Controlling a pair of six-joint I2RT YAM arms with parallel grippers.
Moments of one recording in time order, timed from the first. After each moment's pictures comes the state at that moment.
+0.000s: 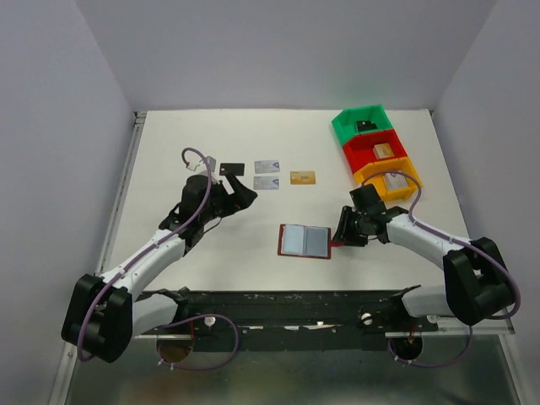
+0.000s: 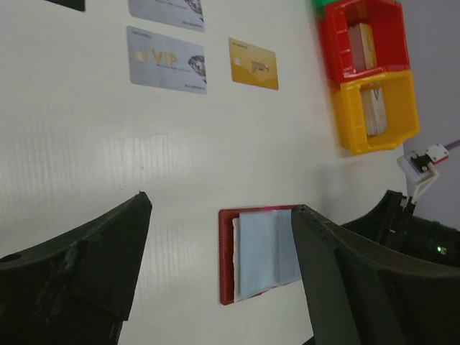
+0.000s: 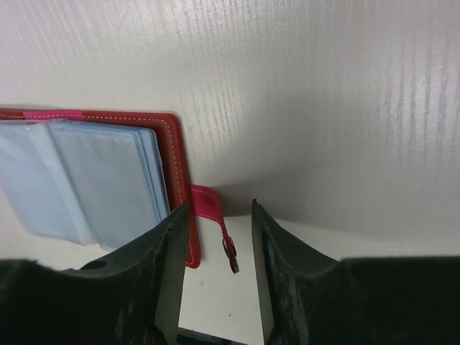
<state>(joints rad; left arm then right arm) -0.38 1.12 0.60 0.10 0.13 -0.77 0.40 1.34 0.64 -0.40 -0.07 0.63</state>
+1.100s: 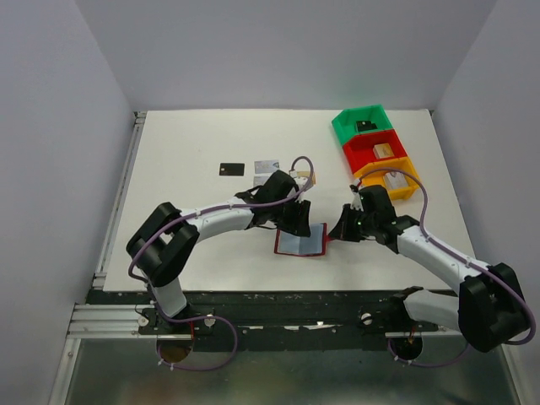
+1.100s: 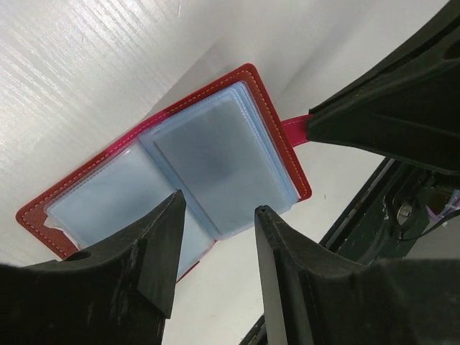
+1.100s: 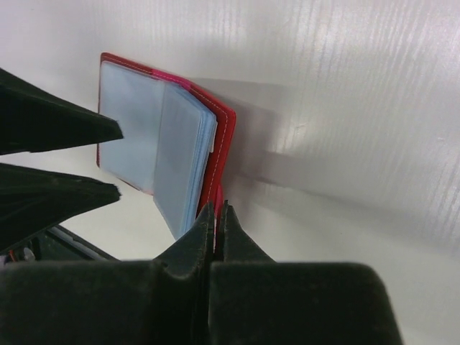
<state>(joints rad) -0.80 1.71 1.06 -0.14 0.37 -0.43 0.40 1.19 0.58 -0.28 -0.27 0.50</state>
